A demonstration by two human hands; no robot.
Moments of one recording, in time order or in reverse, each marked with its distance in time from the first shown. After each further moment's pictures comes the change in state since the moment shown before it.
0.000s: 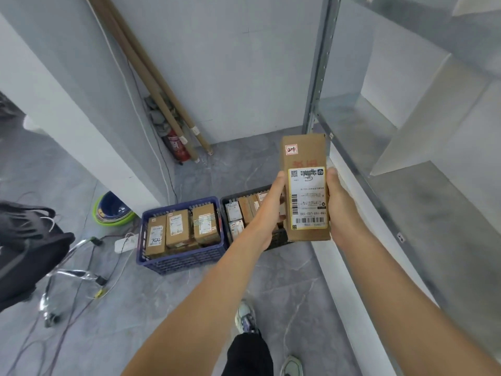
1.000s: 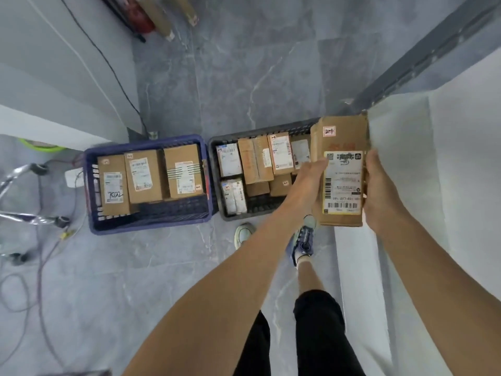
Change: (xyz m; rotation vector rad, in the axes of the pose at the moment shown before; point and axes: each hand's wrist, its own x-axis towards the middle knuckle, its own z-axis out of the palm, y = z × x) left_hand 0.448 -0.142 -0.098 -0.154 0.033 -0.590; right_hand 0.470 0.156 0.039 -0.232 0.162 0.513
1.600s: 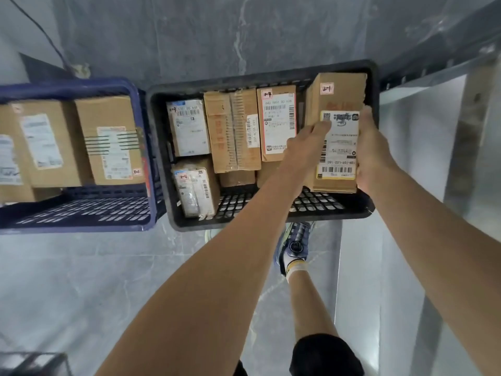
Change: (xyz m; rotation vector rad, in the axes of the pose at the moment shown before) left_hand 0.329 -0.100 -0.021 0.097 0.197 -0.135; right_hand 0.316 0.087 0.063 -0.156 -0.044 0.189
